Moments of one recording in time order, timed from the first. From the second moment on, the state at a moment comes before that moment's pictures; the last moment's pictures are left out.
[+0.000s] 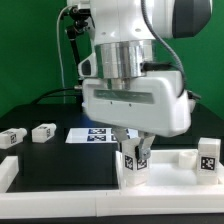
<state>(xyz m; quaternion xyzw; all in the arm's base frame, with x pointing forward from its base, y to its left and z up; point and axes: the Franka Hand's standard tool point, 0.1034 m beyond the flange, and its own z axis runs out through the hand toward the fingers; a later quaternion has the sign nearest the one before) 0.626 0.001 0.072 -0.82 0.57 -0.01 0.06</state>
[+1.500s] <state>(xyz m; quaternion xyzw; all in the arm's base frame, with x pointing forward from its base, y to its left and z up) 0.634 0.010 0.078 -1.00 -0.01 -0.04 0.02</state>
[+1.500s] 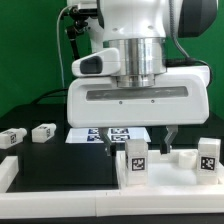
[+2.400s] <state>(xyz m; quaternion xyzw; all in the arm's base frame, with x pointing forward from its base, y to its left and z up) 0.633 0.002 0.075 -0.96 0.26 -0.04 0.03</state>
